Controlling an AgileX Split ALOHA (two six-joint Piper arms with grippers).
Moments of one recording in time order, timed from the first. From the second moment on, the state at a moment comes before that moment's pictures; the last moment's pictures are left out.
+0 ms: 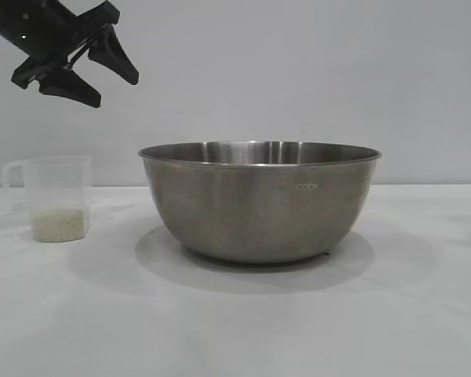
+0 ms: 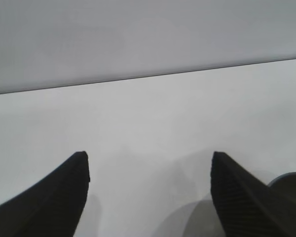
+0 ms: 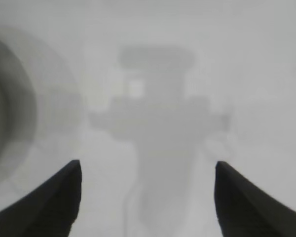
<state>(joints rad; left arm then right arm) -0.06 1.98 -1.35 -1.47 0.52 1.30 -0.03 1.39 -1.16 0.06 1.23 -0.09</state>
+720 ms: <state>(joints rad) -0.06 1.98 -1.35 -1.50 0.52 1.30 -0.03 0.52 -0.59 0.07 1.16 -0.09</state>
